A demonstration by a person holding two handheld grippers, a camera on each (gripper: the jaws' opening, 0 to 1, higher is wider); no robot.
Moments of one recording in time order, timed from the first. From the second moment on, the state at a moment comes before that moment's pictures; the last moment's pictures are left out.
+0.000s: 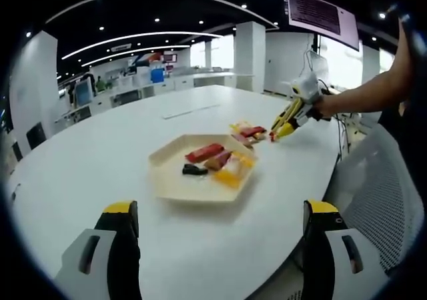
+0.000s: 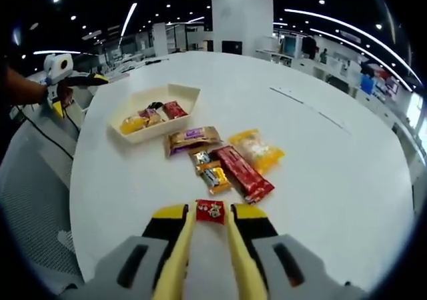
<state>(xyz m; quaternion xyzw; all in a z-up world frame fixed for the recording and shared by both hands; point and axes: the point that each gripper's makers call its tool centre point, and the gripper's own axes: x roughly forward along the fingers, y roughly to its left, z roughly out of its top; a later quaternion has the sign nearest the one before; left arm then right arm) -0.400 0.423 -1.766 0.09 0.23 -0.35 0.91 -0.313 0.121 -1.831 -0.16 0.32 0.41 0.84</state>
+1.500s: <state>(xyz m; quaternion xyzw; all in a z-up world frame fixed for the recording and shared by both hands) -0.397 0.426 -1.755 0.08 0.20 -0.34 0.91 -0.293 0.178 -1.750 -0.15 0.27 0.44 0.85</state>
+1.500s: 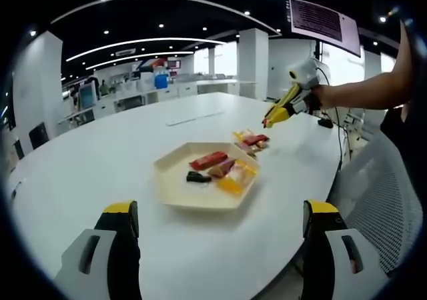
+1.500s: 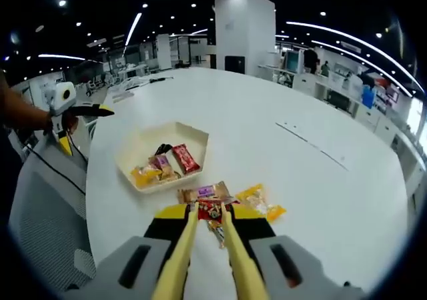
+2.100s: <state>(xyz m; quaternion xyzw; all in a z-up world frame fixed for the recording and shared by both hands) -0.396 0.426 -1.752 0.08 0.20 -0.34 0.92 -0.276 0.276 -1.713 -0.15 0.23 0.50 0.82</state>
